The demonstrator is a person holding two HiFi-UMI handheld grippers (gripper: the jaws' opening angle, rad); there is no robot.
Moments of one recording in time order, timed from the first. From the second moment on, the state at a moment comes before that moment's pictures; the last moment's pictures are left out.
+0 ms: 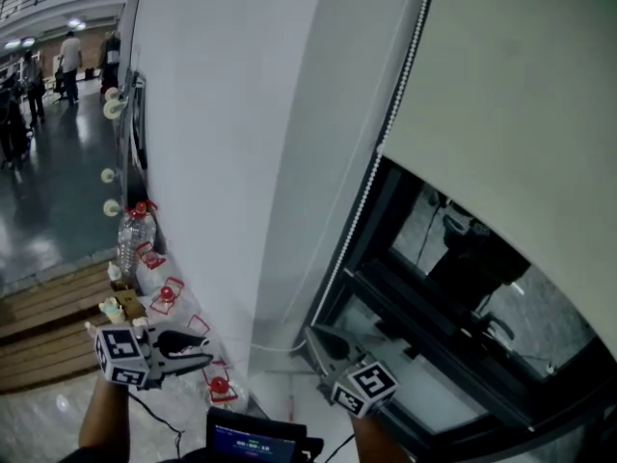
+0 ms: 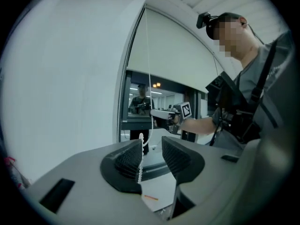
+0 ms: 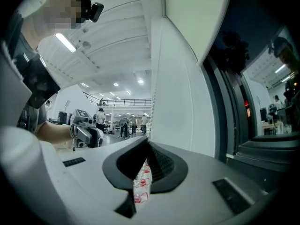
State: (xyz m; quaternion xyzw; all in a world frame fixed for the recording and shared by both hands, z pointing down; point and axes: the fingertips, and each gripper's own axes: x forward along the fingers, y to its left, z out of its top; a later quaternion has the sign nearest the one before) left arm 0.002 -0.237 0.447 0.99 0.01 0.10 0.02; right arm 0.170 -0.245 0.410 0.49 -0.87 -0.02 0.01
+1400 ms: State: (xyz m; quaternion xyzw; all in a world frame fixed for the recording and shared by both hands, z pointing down) left arm 0.183 -0.261 0.232 0.99 -0.04 -0.08 -0.05; right arm 0.152 -0.246 0.442 0.50 -0.86 0.00 0.02
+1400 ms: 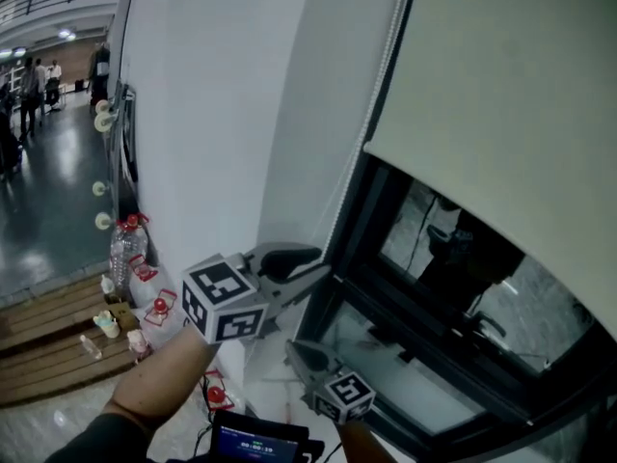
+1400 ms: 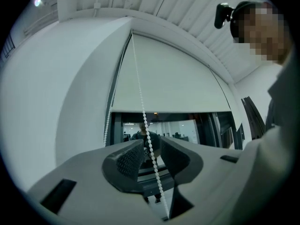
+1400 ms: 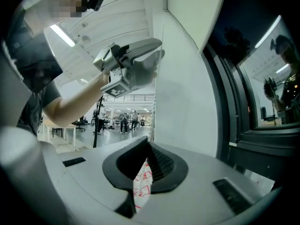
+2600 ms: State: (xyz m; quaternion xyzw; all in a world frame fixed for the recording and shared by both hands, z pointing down) left arm 0.175 -0.264 0.208 0.99 0.01 -0.12 -0.04; right arm 0.164 -0.235 0.454 0.49 -0.87 0.03 0.00
